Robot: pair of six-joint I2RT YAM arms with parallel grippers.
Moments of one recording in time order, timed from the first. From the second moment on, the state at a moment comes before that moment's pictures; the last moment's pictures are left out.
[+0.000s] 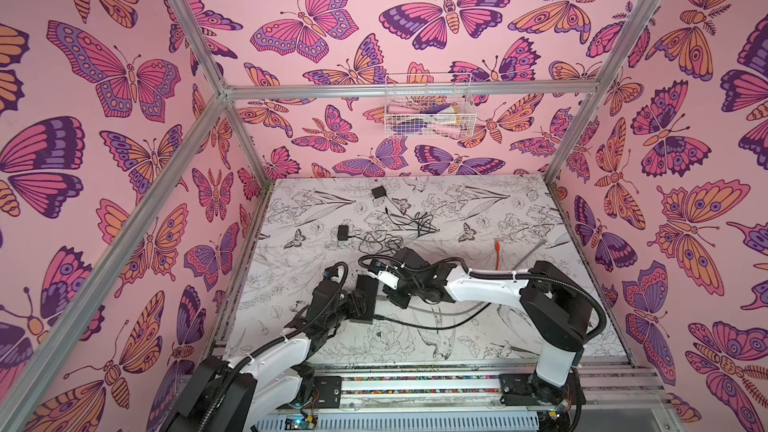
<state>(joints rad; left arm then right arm) -0.41 1.03 0.17 0.16 0.12 -0.67 0.98 1.82 1.10 -0.14 -0.10 -0.16</state>
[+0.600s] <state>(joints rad) -0.67 0.96 0.48 -0.16 0.06 -0.62 0.90 1.57 0.99 -0.19 0.17 -0.03</state>
